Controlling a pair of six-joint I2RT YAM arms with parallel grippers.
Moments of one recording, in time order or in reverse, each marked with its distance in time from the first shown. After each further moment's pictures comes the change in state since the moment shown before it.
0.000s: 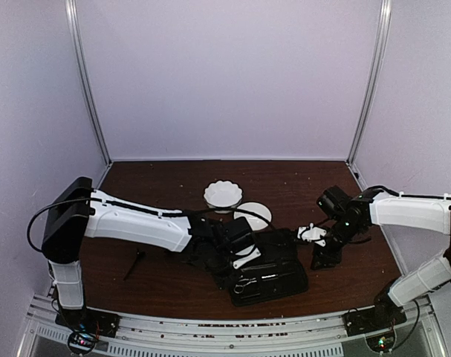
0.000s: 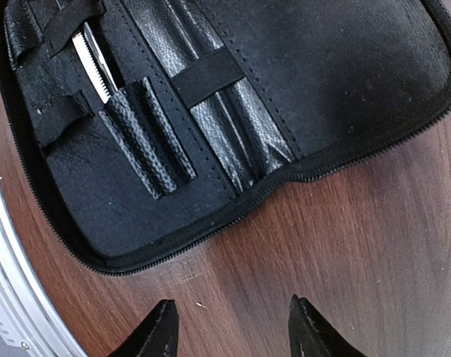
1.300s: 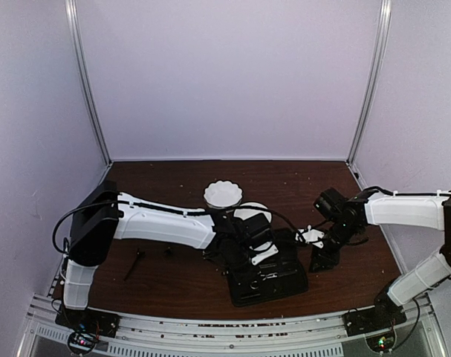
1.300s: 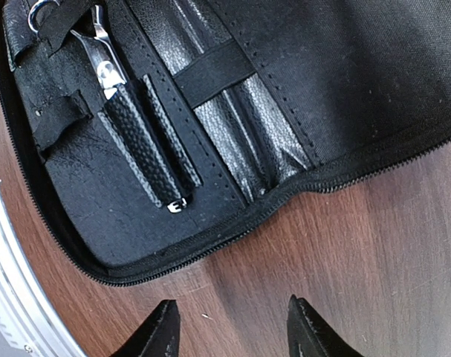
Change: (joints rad) left arm 0.003 0.184 0.224 -0.016 0.045 0.027; right arm 0.005 0.049 -0.001 0.015 -0.021 0.006
